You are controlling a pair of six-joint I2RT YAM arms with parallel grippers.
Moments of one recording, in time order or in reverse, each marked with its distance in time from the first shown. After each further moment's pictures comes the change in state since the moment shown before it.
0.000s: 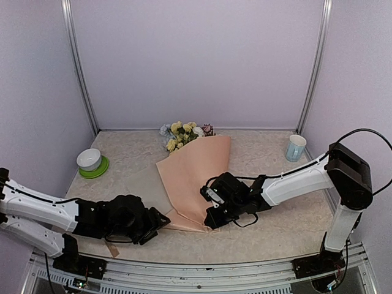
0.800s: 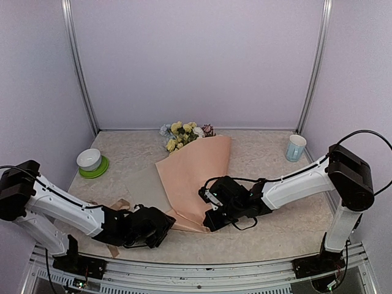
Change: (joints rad) left arm -0.097 0.279 0.068 0.141 -0.251 -0.316; right arm 0.032 -0.008 -0.024 0.045 0.055 -0.018
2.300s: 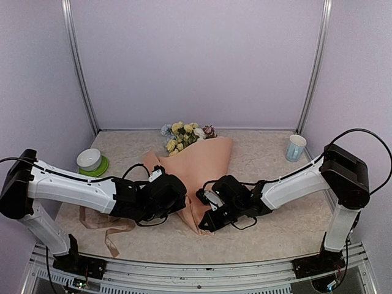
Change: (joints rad) left arm 0.080 0.081 0.426 -0.354 -0.121 0.641; right arm -0.036 0.030 -0.037 0.137 -0.186 0.014
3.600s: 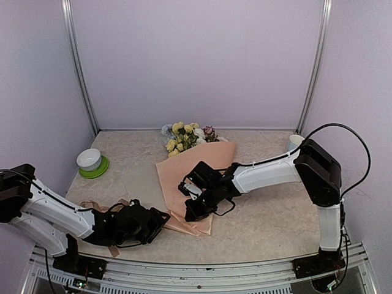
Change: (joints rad) left arm 0.013 -0.161 -0.598 0.590 0.172 -0.412; right arm -0.013 0.252 0.470 -0.398 -0.021 -0.062
